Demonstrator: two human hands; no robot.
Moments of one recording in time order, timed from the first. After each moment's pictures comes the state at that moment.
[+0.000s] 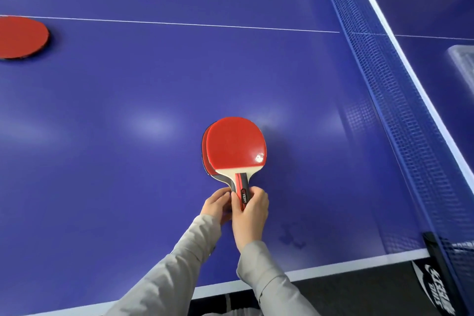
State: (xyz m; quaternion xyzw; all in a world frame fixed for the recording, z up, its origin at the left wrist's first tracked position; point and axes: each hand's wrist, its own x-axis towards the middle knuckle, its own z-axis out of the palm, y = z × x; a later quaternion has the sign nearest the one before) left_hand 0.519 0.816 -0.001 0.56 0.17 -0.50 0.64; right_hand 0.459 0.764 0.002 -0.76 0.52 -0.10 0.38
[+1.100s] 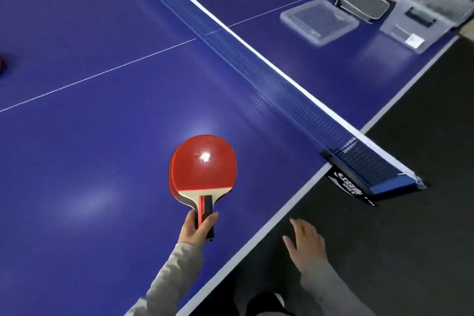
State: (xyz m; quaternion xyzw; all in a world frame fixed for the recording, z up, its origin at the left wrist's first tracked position) left_hand 0.449 0.788 0.055 0.67 -0.12 -0.53 0.50; right_hand 0.196 0.705 0.008 -0.75 0.61 0.19 0.19
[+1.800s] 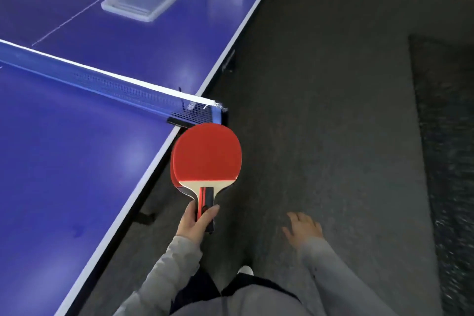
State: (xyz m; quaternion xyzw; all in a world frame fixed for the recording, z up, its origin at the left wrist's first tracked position) left_hand 0.111 0.771 0.090 0.63 -0.29 -0.63 0.35; right_hand -0.148 0.792 0.010 -0.57 0.74 0.20 0.31
